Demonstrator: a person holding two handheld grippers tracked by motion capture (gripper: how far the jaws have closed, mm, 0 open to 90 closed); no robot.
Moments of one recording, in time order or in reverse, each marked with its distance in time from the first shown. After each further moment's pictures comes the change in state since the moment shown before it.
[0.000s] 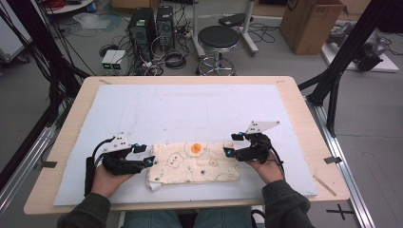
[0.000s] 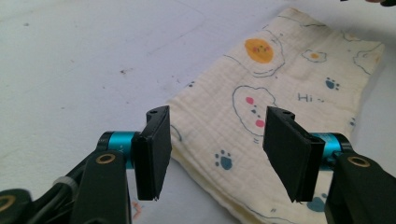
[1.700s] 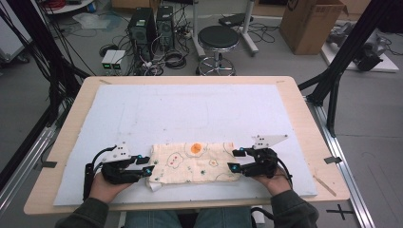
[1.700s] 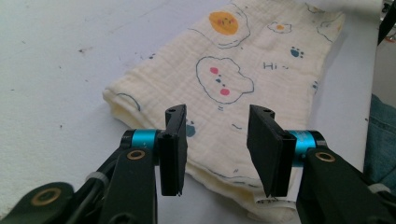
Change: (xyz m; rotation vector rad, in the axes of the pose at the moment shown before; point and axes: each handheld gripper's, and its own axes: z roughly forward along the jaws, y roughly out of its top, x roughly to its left) left arm -0.013 -0.020 -0.004 0.024 -0.096 0.037; right arm 0.023 -0.030 -0.021 -0.012 0.131 0.024
